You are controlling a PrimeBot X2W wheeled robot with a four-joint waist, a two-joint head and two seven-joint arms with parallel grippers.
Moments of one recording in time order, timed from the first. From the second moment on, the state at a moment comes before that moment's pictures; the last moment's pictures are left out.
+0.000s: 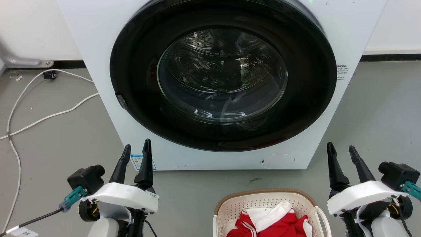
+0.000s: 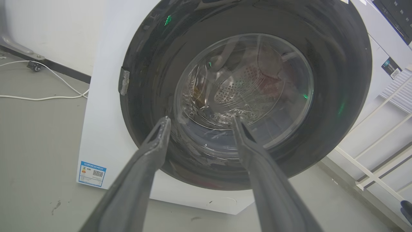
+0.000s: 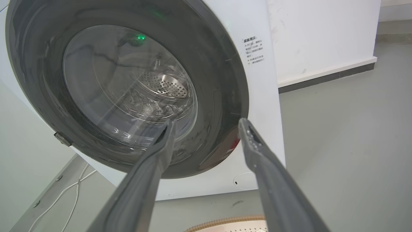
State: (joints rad) left arm -0.14 0.05 -0.06 0.22 -0.58 -0.11 -0.15; right arm -0.12 -0.05 -0.03 0.24 0.39 0.13 -0.11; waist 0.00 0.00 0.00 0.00
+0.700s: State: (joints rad) left arm -0.15 0.05 -0.07 0.24 -0.37 -0.10 -0.20; right arm -0.12 -0.05 -0.03 0.23 0.16 0.13 -0.10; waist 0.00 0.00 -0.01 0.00
